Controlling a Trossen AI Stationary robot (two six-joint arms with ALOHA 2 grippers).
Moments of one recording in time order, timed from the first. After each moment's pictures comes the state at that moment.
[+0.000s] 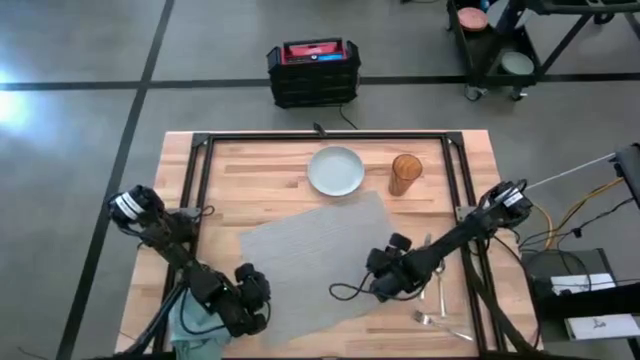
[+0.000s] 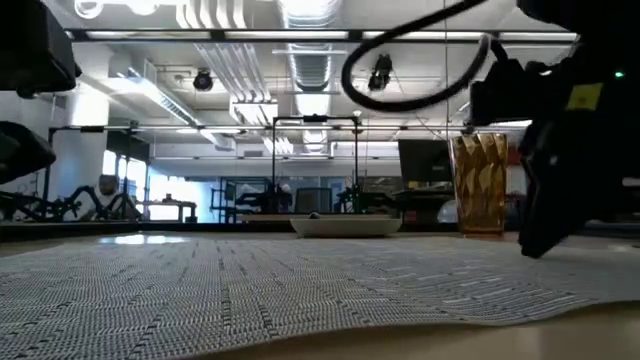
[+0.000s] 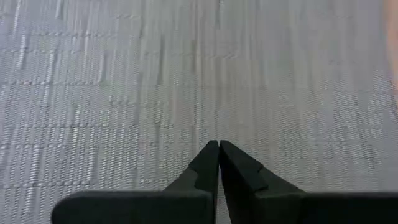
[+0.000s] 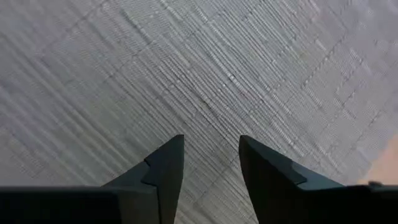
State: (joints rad) left arm -0.85 1.68 0.83 -0.33 -0.45 -1.13; right arm 0.54 1.77 0.97 -0.61 0.38 0.96
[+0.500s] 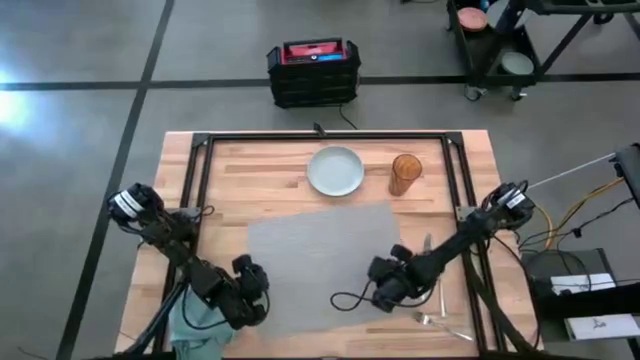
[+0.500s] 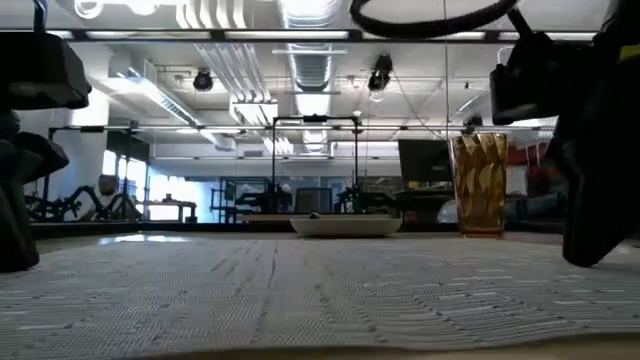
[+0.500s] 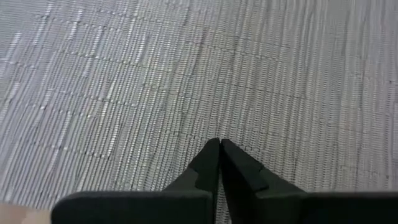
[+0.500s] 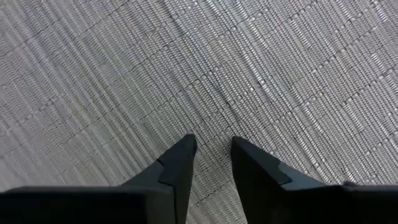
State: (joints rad) left arm -0.82 1.66 0.77 -0.40 -0.48 -1.12; right arm 0.60 1.77 0.99 -0.58 0.23 1.06
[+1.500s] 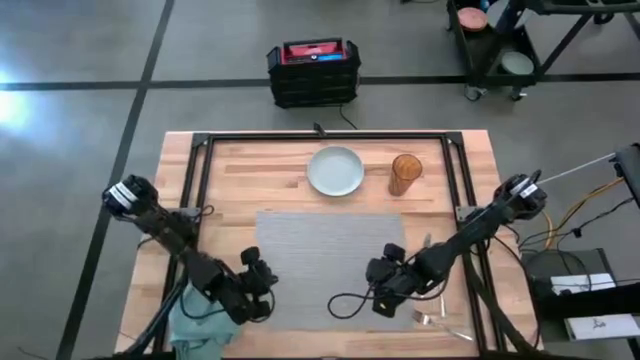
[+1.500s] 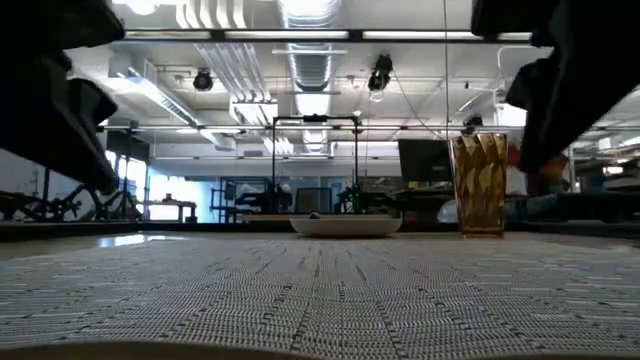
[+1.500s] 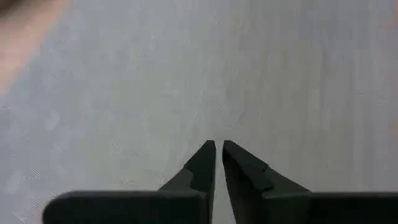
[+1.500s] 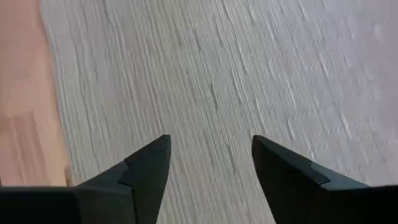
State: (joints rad) left arm -0.75 1.55 0.81 -0.32 -0.68 -0.83; right arm 0.59 1.64 1.07 -0.57 0.29 0.82
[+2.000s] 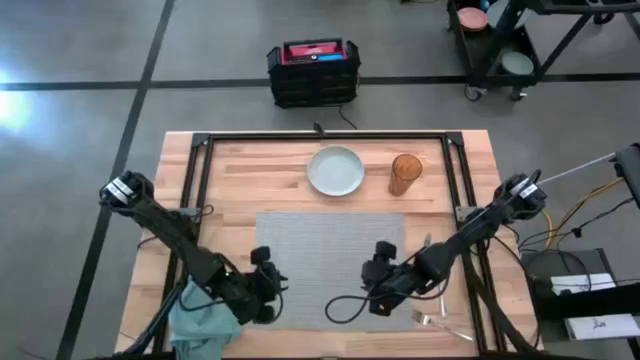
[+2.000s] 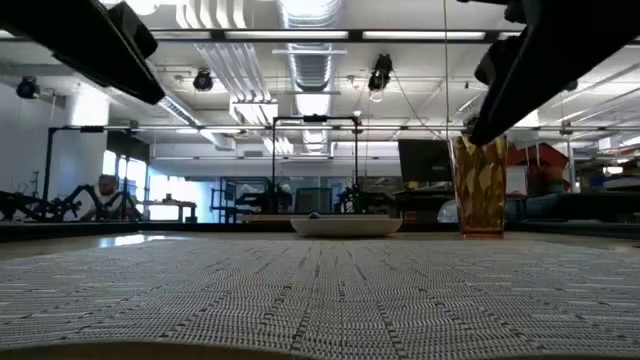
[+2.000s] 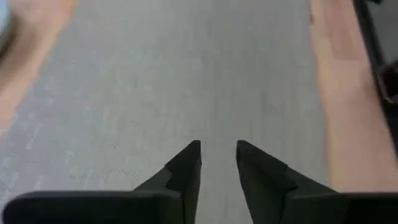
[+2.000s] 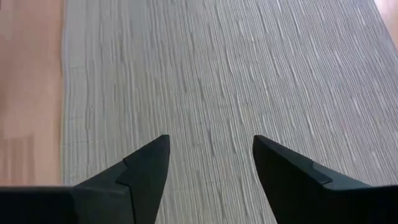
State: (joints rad) left arm -0.72 1.52 1.02 -0.47 -0.52 -0.68; right arm 0.59 1.64 1.08 -0.48 0.38 0.66
